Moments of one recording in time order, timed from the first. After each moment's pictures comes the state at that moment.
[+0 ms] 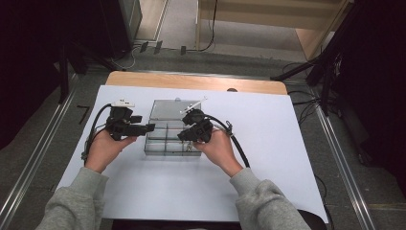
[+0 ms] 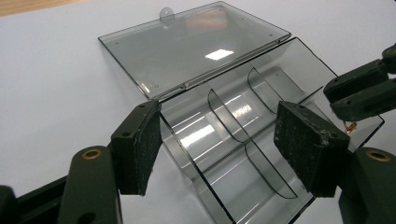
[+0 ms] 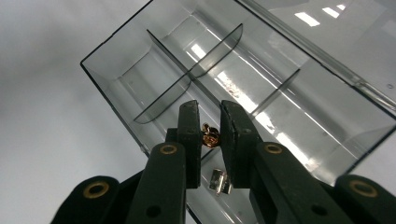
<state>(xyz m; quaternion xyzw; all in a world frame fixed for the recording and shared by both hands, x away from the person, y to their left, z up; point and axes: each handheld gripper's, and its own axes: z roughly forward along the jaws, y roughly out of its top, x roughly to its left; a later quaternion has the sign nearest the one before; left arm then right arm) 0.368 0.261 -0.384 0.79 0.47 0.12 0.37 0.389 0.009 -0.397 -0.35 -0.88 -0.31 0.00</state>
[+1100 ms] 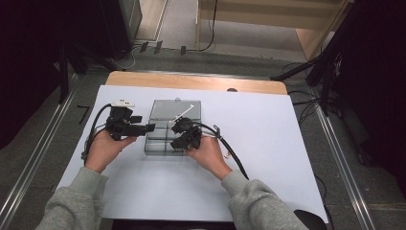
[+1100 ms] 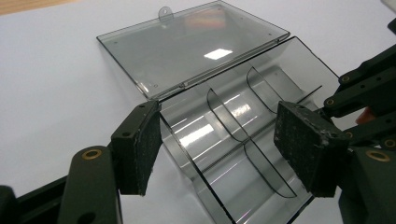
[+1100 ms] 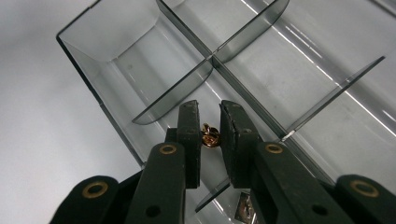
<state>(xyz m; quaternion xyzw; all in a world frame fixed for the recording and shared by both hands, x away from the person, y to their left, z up) 0.368 0.261 -0.384 0.79 0.47 0.12 0.37 0.387 0.040 -0.432 -0.33 -0.90 -0.28 0.02</state>
